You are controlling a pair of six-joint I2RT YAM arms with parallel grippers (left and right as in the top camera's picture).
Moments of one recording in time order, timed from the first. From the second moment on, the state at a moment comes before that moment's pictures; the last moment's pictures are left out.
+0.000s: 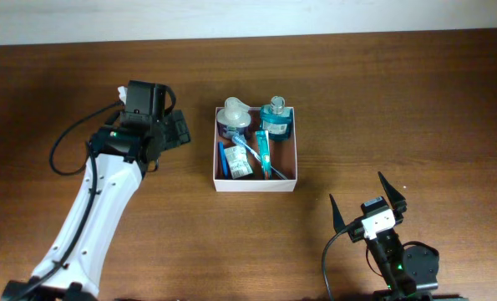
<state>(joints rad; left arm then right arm) -0.19 1.50 1.26 -0.78 -0.22 -0.43 0.07 0.01 0.01 -0.06 -0.24 -0.31</state>
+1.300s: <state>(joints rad) -0.11 0.21 0.05 -0.11 -0.23 -0.30 0.07 0.01 0.01 -0.06 -0.23 -0.31</state>
